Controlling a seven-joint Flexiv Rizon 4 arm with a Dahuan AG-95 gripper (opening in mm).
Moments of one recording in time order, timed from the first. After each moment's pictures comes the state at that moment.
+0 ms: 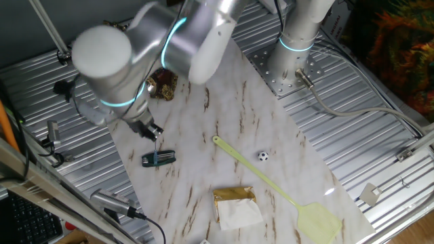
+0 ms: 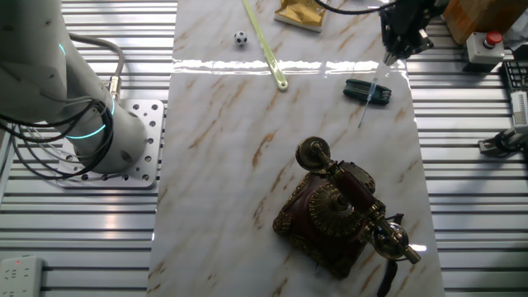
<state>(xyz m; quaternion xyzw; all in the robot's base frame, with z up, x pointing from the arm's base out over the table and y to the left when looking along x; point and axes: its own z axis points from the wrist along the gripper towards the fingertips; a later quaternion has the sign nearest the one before) 0.623 0.120 0.152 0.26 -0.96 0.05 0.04</state>
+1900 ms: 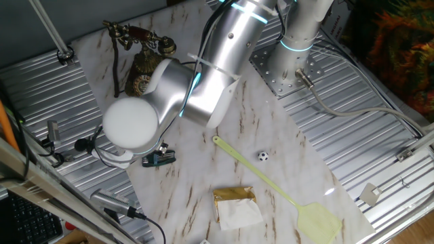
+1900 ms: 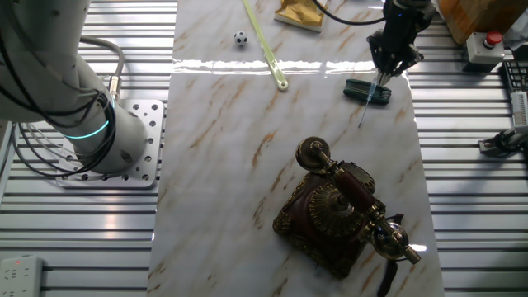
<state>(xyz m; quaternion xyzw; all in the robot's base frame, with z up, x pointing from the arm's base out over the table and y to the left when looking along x) 0.623 0.115 0.085 0.34 -0.93 0.14 0.07</state>
